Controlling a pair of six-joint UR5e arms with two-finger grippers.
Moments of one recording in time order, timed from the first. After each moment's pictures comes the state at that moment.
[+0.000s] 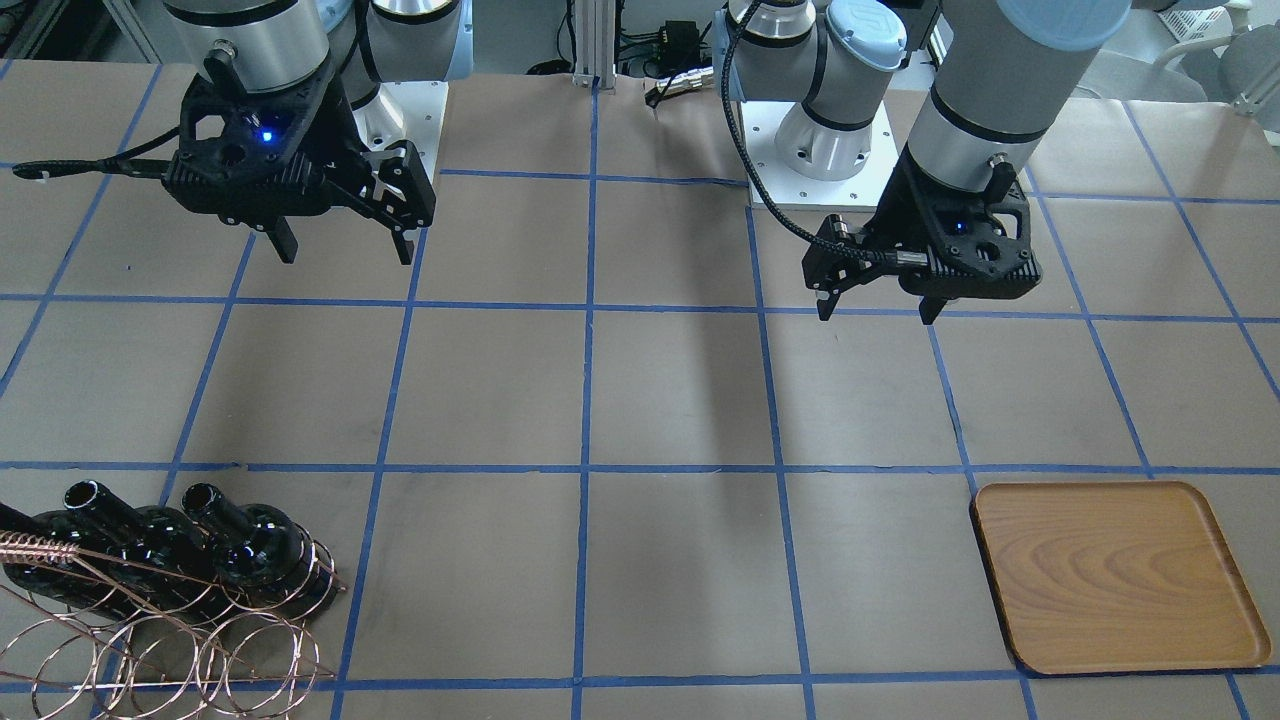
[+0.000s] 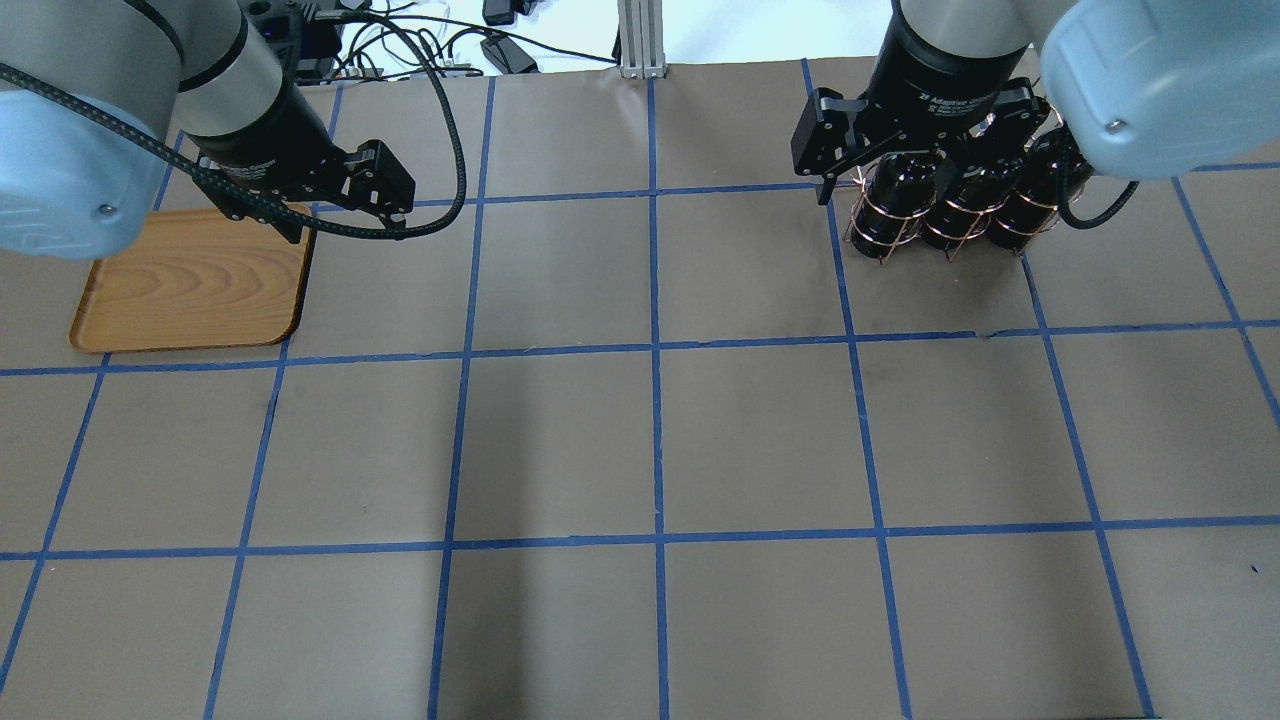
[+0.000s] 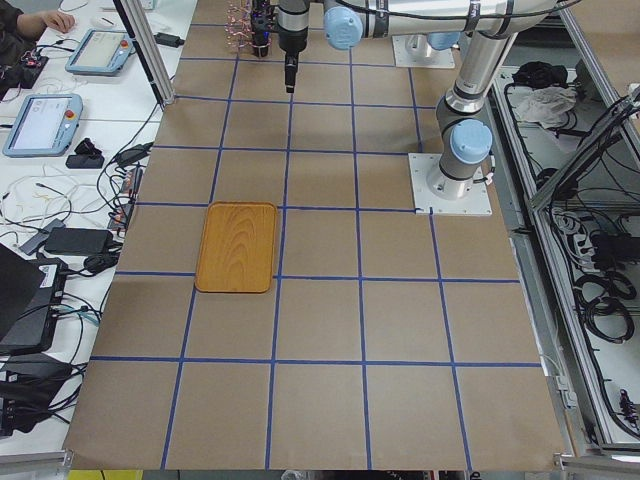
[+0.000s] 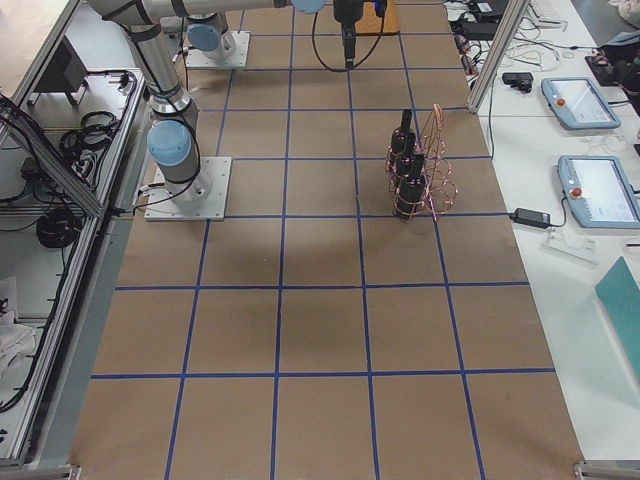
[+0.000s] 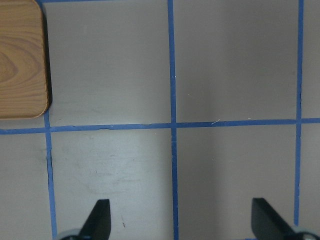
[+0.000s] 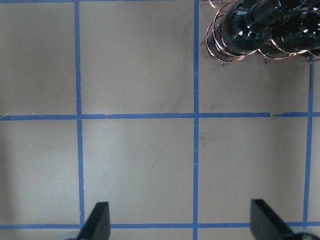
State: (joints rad) left arm -1.55 -1.60 -1.63 -1.41 1.56 0.04; right arm 1.68 -1.54 1.50 -1.61 -1.57 0.10
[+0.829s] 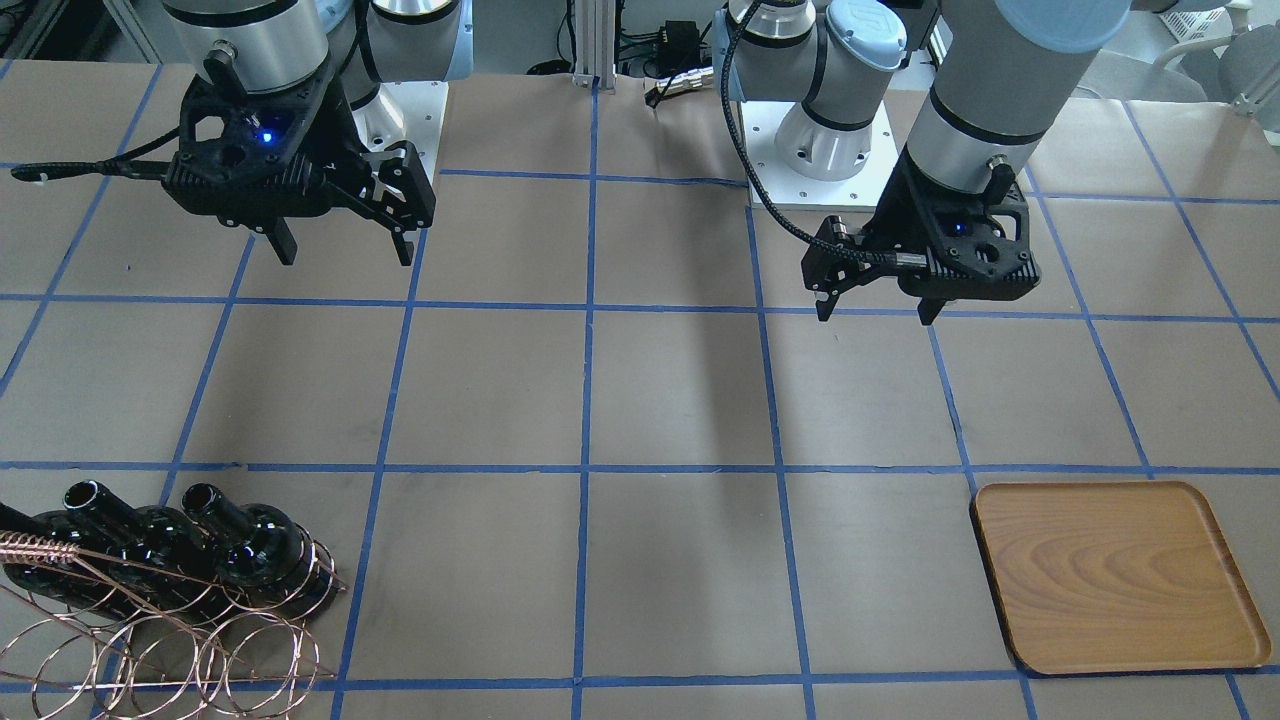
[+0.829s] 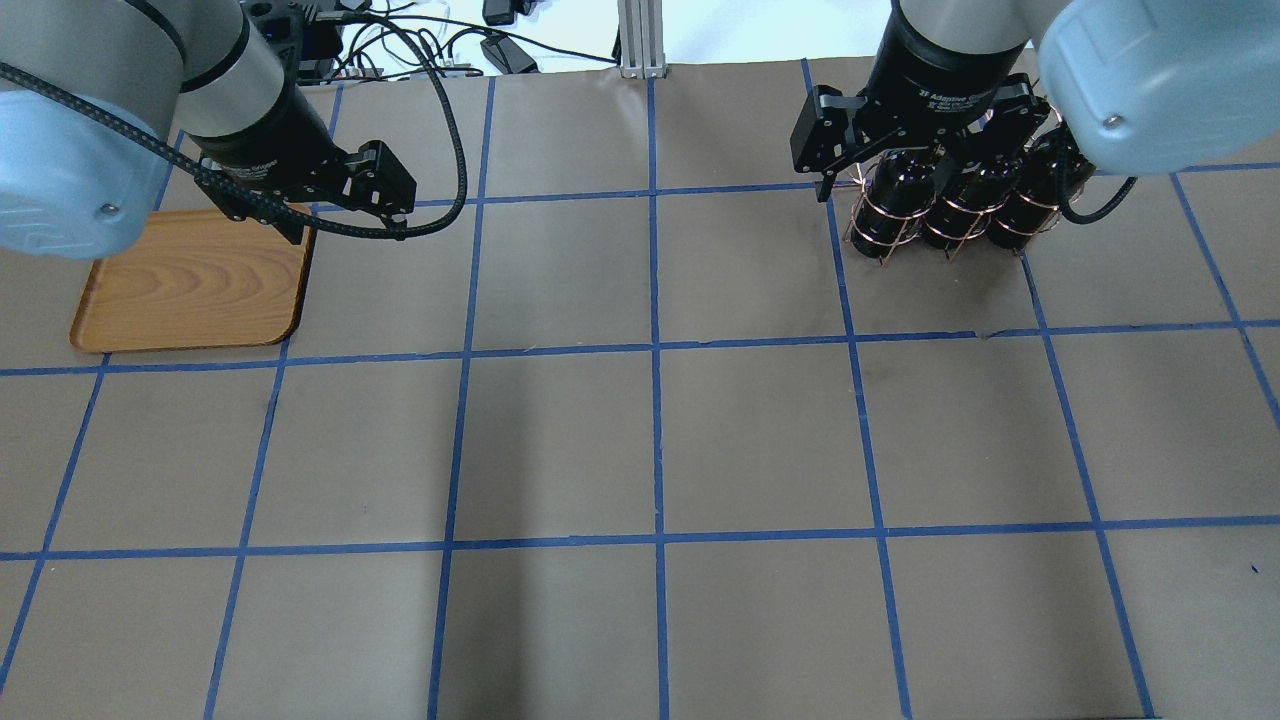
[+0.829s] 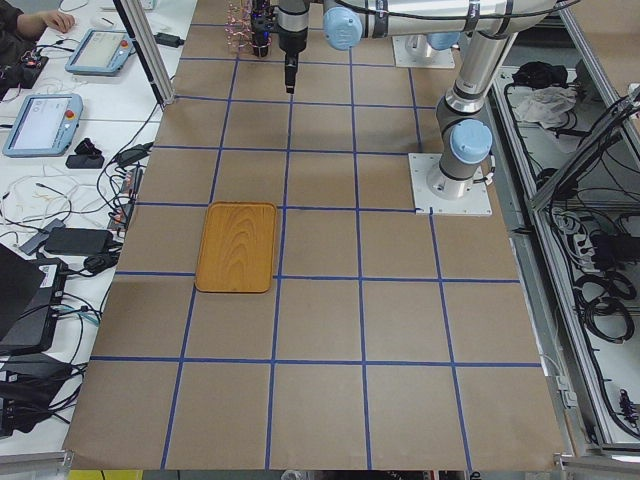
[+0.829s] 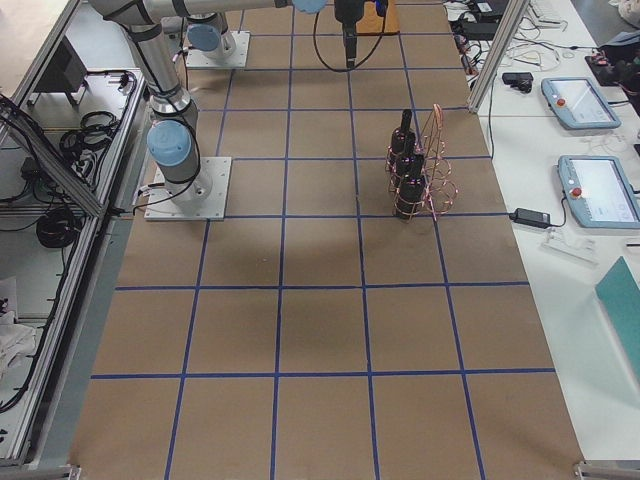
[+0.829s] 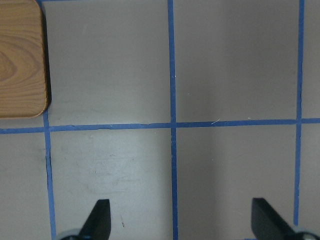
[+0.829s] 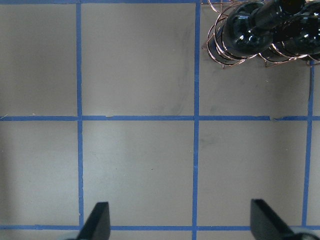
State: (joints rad) left arm -1.55 -1.60 -1.63 -1.41 1.56 0.04; right arm 1.67 -1.53 1.50 -1.62 -1.57 0.09
